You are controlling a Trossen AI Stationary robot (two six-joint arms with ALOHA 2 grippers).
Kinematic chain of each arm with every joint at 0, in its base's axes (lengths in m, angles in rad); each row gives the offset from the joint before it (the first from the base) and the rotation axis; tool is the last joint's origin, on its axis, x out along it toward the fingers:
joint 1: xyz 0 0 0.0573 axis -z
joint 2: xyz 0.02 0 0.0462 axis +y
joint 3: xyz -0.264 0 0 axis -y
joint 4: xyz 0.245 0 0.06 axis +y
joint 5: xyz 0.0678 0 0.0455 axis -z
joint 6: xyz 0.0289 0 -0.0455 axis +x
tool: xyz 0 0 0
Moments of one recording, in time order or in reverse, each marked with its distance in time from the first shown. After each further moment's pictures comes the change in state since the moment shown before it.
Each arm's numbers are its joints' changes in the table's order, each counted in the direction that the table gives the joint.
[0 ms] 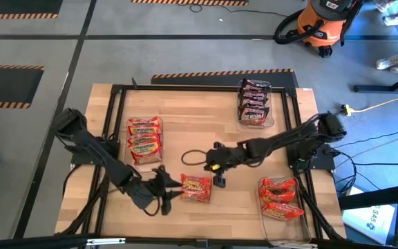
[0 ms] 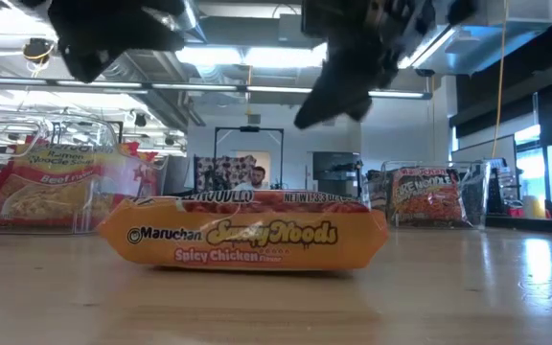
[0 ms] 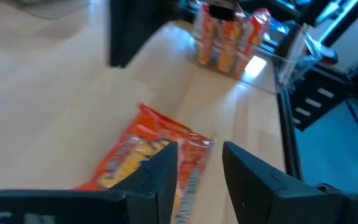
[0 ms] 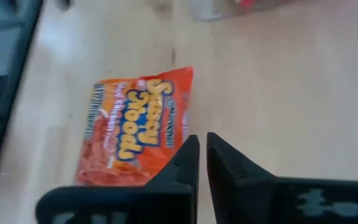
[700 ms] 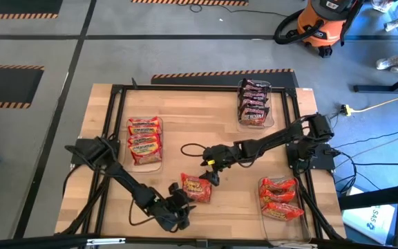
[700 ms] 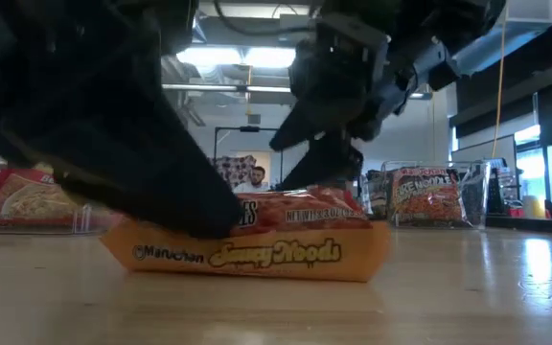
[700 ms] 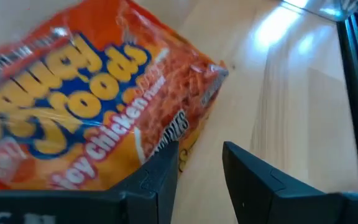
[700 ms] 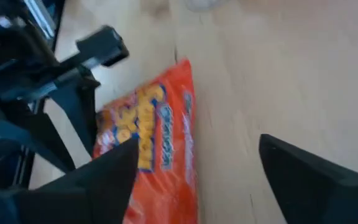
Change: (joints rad) left arm 0.000 0.512 0.272 0.015 0.028 -0.158; right arm 0.074 0.123 -0.134 -0.364 -0.157 0.209
